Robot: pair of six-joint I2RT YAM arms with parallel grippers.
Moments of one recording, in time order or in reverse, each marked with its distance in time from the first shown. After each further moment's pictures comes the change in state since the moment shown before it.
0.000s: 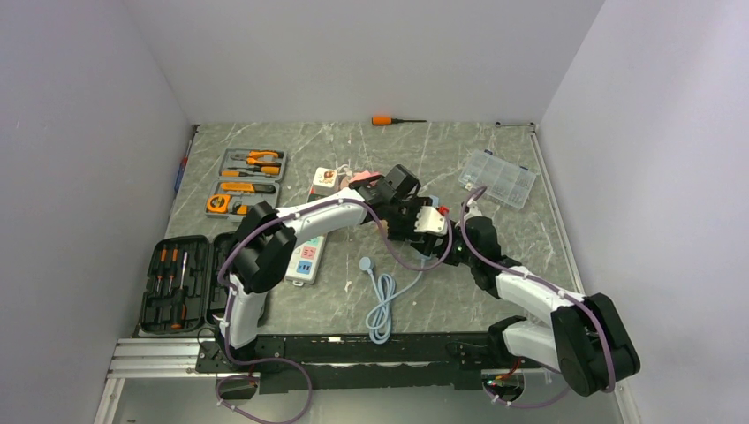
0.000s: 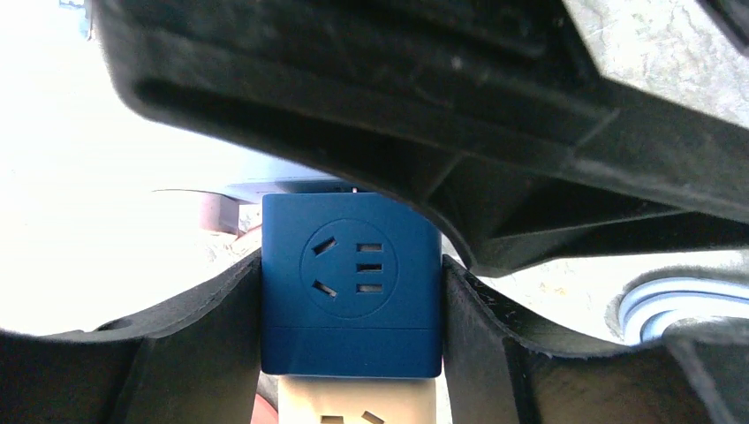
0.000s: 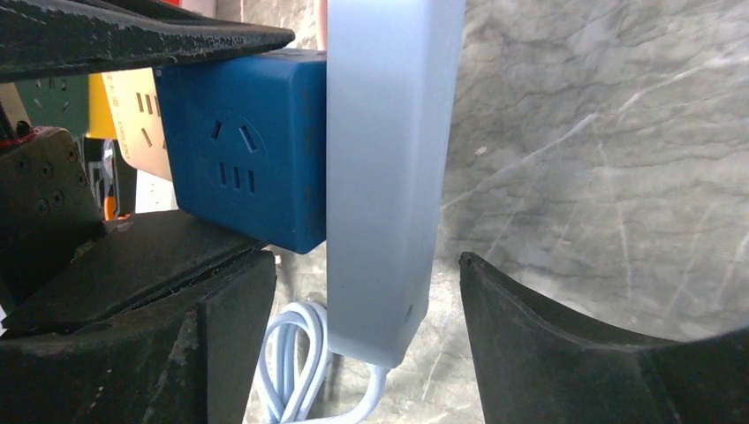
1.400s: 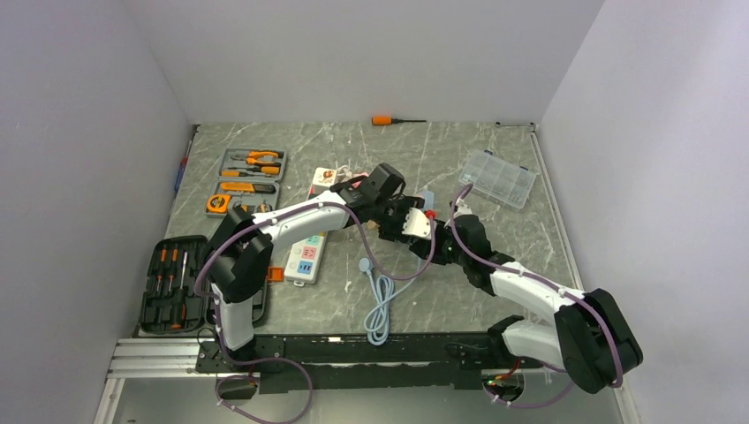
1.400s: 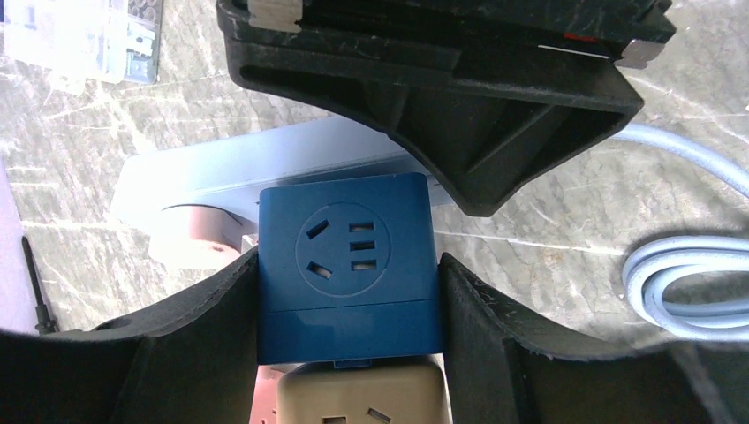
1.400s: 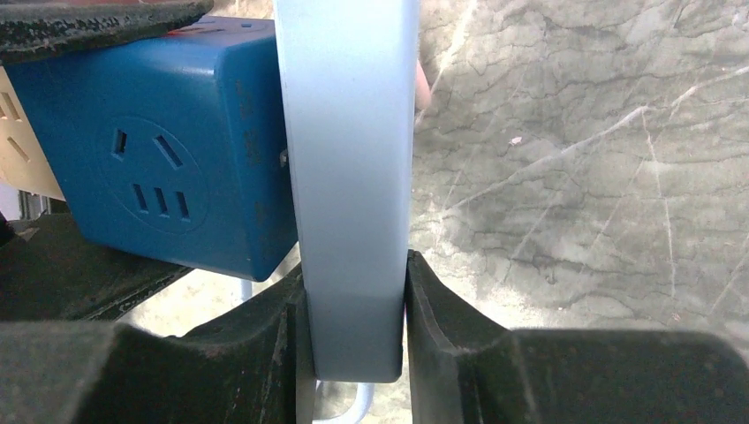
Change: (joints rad) left arm 0.036 -0.148 -0.145 0.057 0.063 0.118; right arm 0.094 0.017 0.053 -0.085 0.102 -0.025
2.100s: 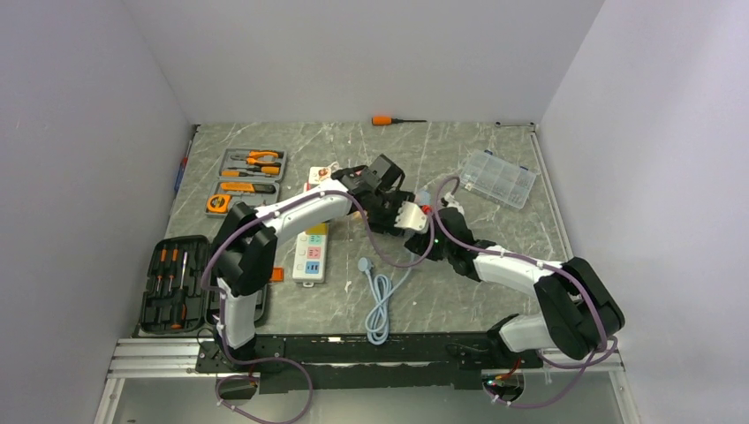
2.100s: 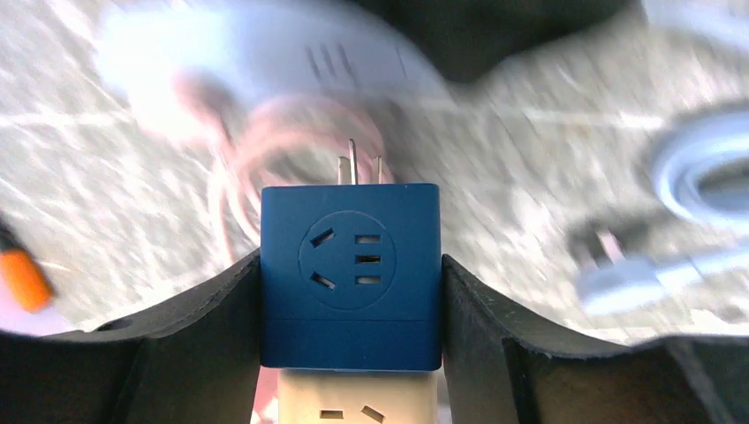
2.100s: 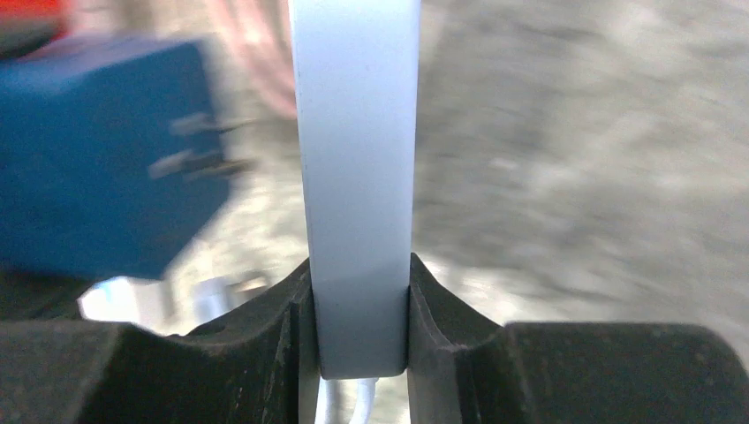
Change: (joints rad) left arm 0.037 0.069 0.158 -0.240 -0.112 0.060; right arm 0.091 0.201 0.135 -0.021 0.116 0.107
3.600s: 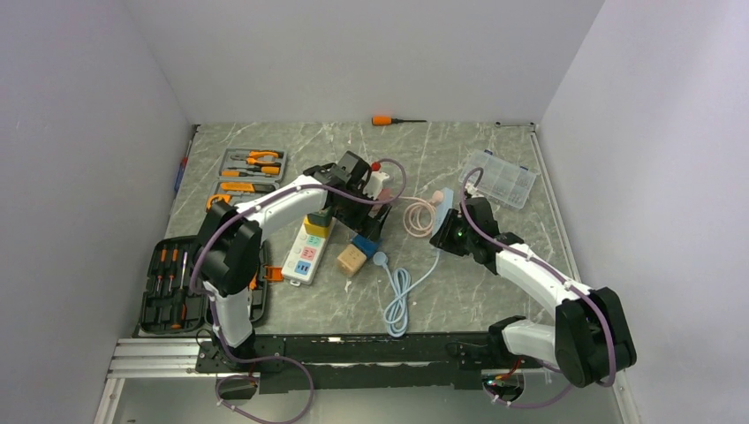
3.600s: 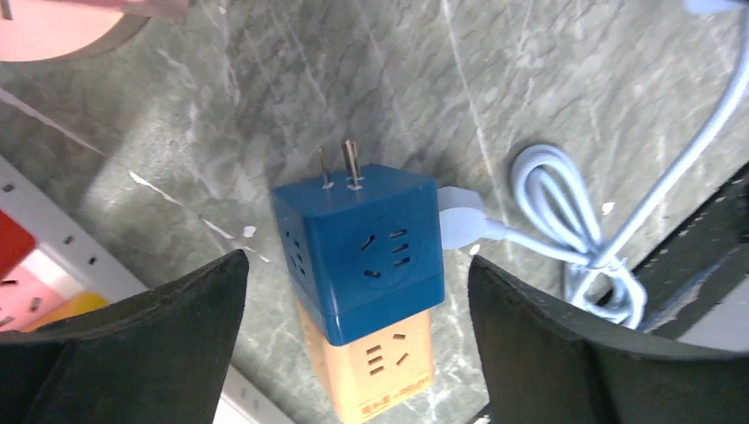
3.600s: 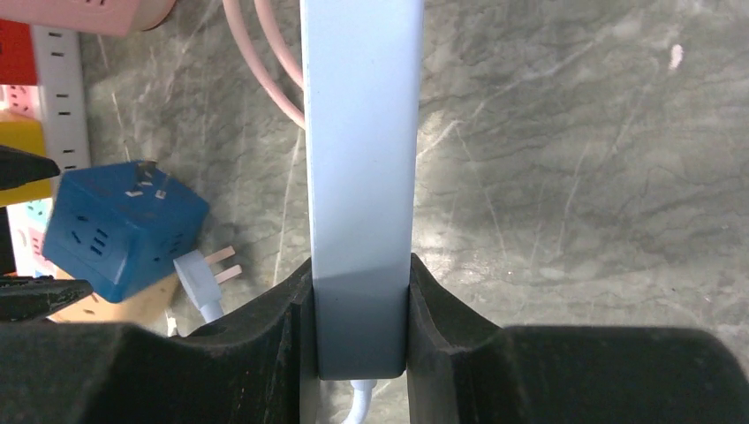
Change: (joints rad) left arm 0.154 -0.089 -0.192 -0.003 -0.013 -1.087; right arm -0.198 -0.165 0.061 -0.343 -0.014 -0.167
